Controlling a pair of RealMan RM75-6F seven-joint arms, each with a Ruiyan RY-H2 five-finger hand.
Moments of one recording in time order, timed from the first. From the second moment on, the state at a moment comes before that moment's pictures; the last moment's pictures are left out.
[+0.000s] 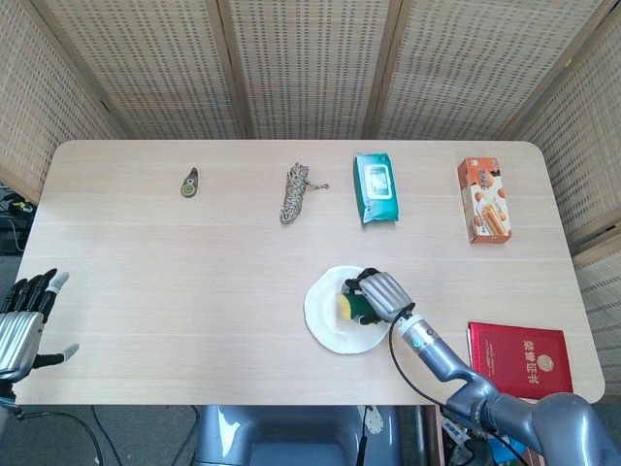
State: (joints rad) left arm -0.12 -1.06 -0.02 -1.71 1.43 1.37 0.13; right arm 0.69 -1.81 0.03 -0.90 -1.57 0.99 0.40
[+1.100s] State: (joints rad) left arm -0.12 -1.06 -0.01 -1.71 1.43 1.37 0.12; right arm 0.66 -1.88 0.01 -0.78 -1.58 1.09 0.49
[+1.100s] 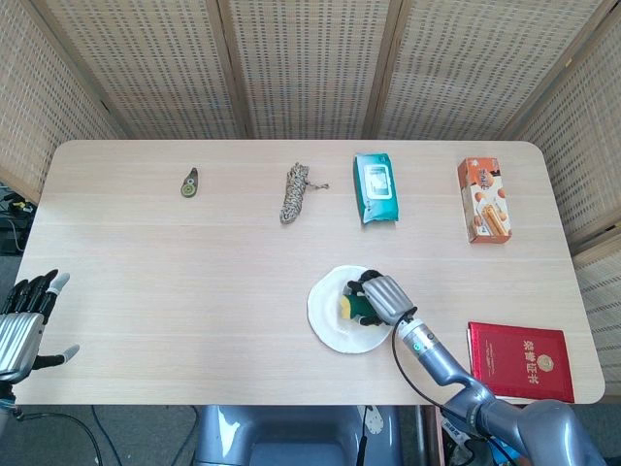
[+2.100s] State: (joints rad) left arm -0.12 -1.06 -0.01 -1.72 1.43 1.37 0.12; right arm 0.67 -1.93 0.02 -0.72 -1.58 1.09 0.46
